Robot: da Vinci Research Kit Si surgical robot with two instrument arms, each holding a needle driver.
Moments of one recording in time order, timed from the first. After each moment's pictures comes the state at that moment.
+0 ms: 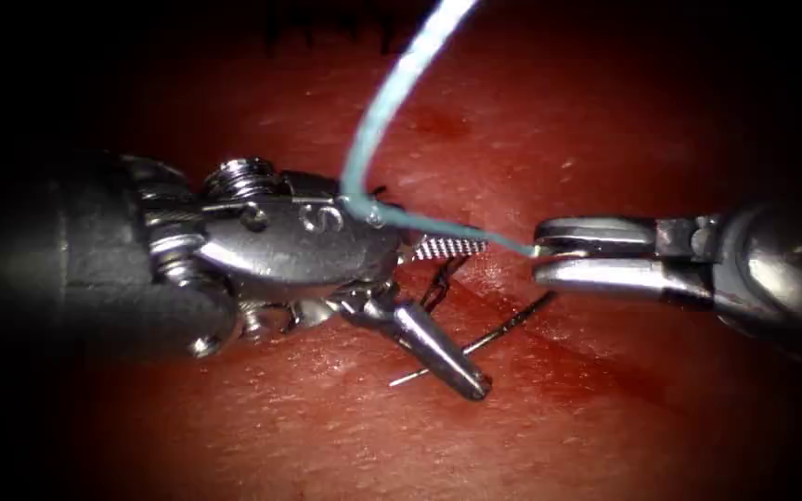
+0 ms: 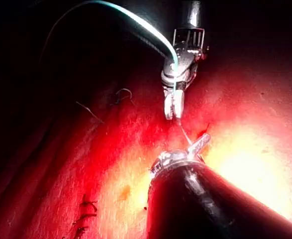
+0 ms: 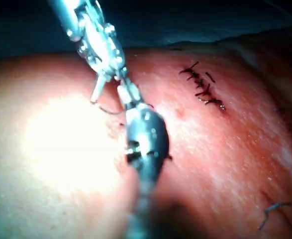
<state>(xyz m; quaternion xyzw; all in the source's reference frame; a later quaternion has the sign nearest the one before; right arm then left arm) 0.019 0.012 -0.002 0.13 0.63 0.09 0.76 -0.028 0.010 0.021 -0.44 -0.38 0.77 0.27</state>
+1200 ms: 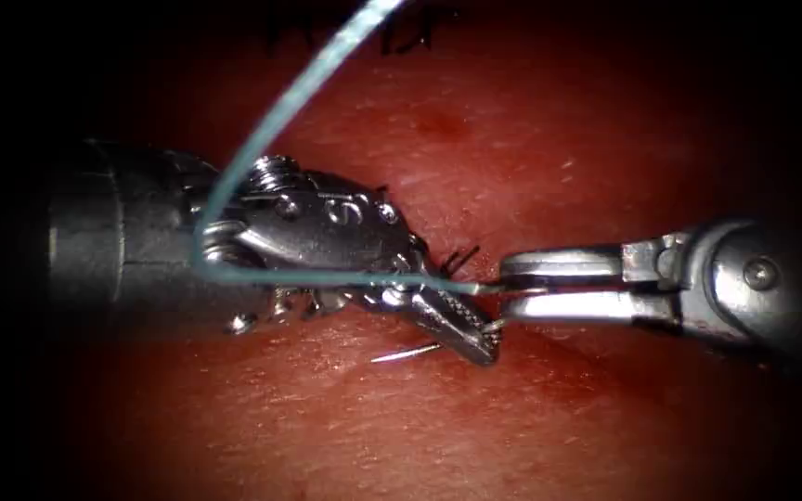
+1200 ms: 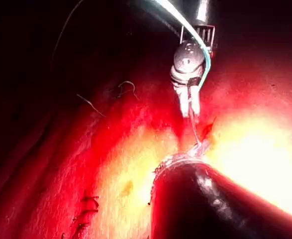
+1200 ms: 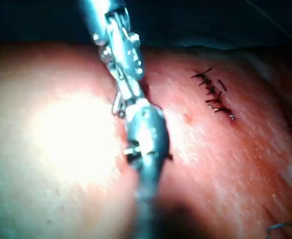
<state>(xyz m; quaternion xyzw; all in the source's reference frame) 0.021 0.012 -0.001 0.13 0.64 0.10 0.75 -0.029 0.009 0.024 -0.45 -0.45 0.72 0.26</state>
